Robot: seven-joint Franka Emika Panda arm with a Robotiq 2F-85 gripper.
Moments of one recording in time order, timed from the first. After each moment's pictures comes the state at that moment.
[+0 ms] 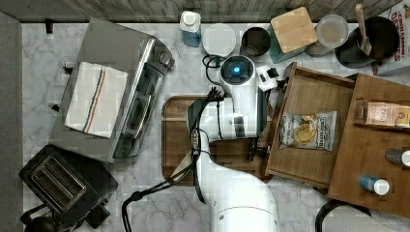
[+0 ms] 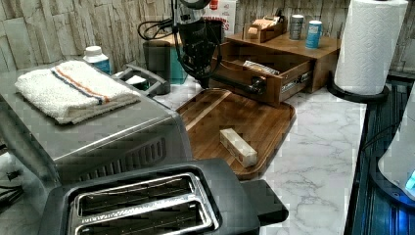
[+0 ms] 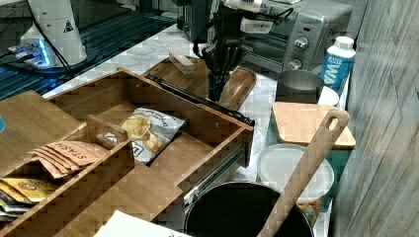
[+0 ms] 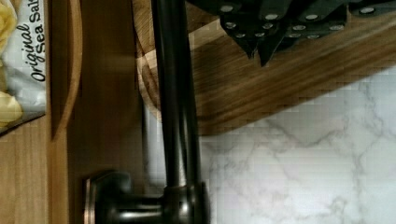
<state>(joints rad) -0.04 0.39 -0.04 -1.98 -0.23 0.67 -0.34</state>
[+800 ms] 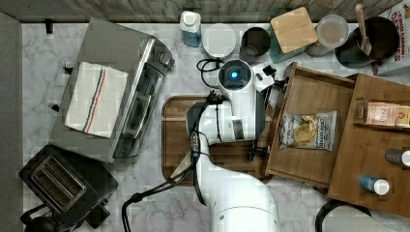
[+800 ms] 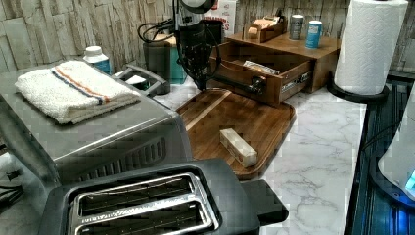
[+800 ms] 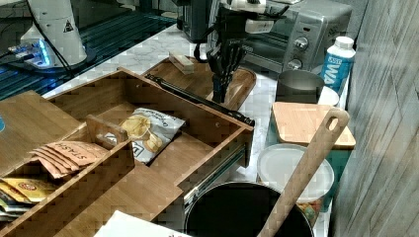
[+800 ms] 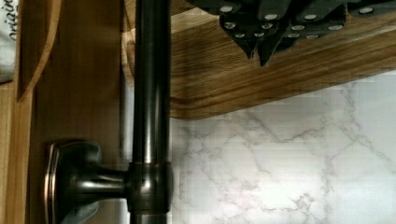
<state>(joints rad) -0.05 0.39 -0.03 -2.00 -0.24 0.74 -0.45</state>
